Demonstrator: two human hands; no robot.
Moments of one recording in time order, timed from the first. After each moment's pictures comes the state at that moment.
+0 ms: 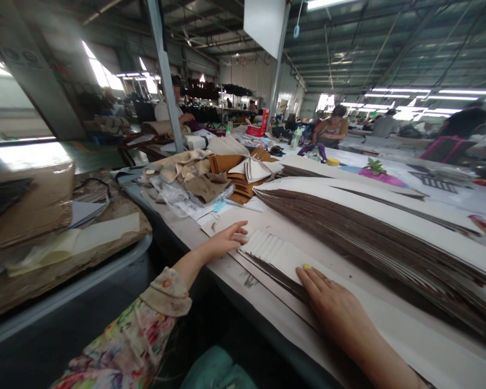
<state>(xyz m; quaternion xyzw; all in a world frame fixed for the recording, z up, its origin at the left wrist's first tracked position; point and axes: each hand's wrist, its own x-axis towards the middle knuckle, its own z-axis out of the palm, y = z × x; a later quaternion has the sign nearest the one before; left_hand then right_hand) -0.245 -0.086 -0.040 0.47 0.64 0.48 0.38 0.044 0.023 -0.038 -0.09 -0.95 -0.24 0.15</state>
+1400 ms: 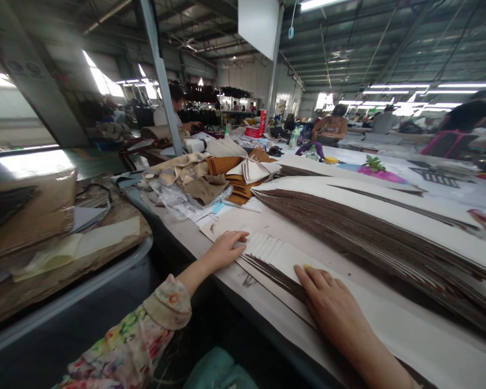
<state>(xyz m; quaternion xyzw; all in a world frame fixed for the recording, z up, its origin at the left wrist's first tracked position) -0.229 -0.089 -0.047 0.59 0.73 0.34 0.10 0.043 0.016 -0.037 -0.15 -0.96 -0.20 0.16</state>
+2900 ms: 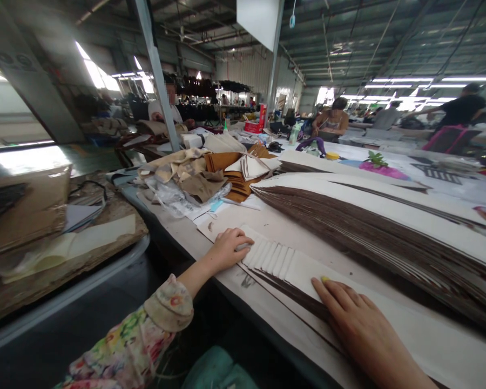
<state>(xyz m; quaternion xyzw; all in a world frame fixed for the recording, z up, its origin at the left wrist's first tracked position) -0.218 -0.085 -0.044 0.61 0.76 0.23 0.03 0.085 0.029 -0.046 -0.12 -0.95 -0.23 0.15</state>
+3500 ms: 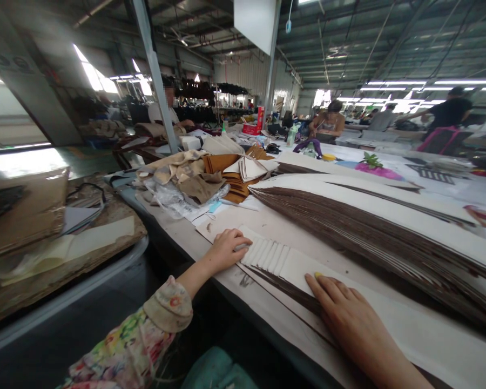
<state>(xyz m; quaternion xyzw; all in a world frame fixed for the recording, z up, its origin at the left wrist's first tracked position) -0.218 -0.085 -0.046 0.62 0.75 0.22 0.01 0.075 0.026 -0.042 -0.12 -0.96 -0.22 0.15</state>
